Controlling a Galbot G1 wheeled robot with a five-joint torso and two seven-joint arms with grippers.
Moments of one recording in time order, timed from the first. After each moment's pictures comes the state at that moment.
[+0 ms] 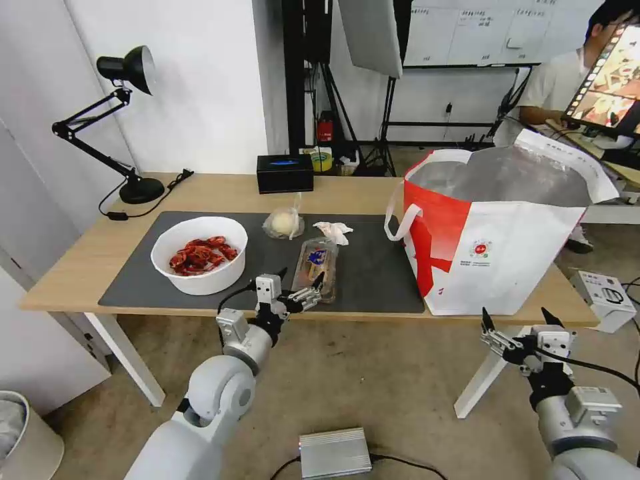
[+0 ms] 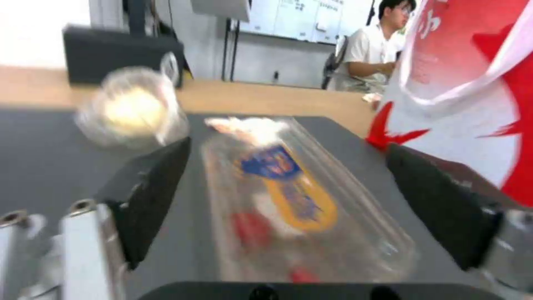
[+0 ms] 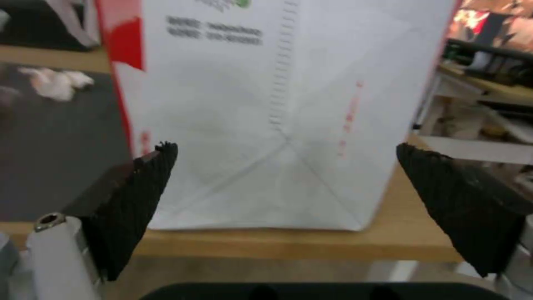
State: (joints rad) left arm 1.16 -1.25 -0.21 -1.96 -0.47 0.19 -0.02; right arm -1.76 1.23 0.75 2.30 0.28 -0.19 0.17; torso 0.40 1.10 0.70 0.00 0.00
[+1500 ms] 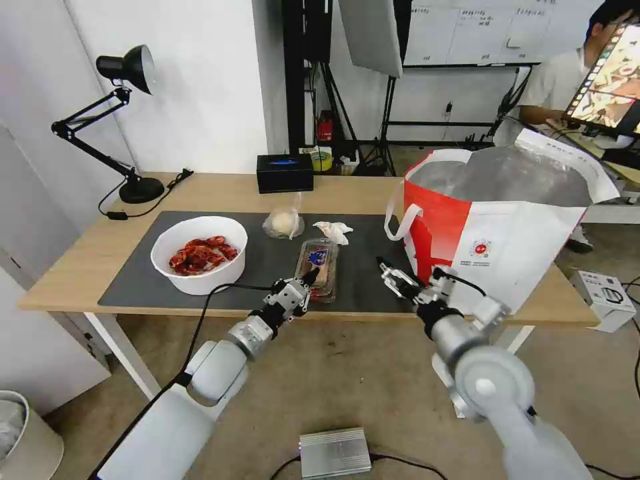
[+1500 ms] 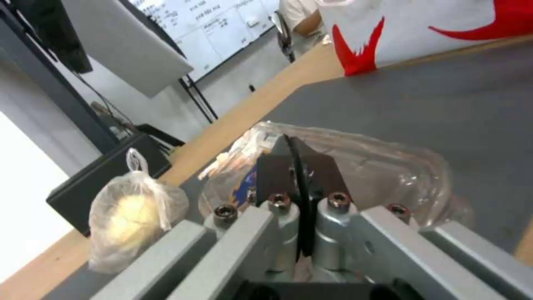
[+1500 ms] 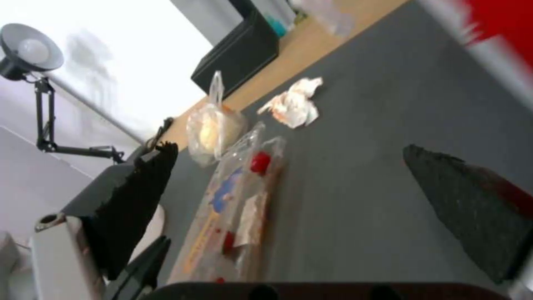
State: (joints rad) left arm 1.02 -1.12 -0.10 -1.80 0.12 -0.03 0.17; right arm -1.12 1.18 0.28 2.06 1.17 -0.31 0.40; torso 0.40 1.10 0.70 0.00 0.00
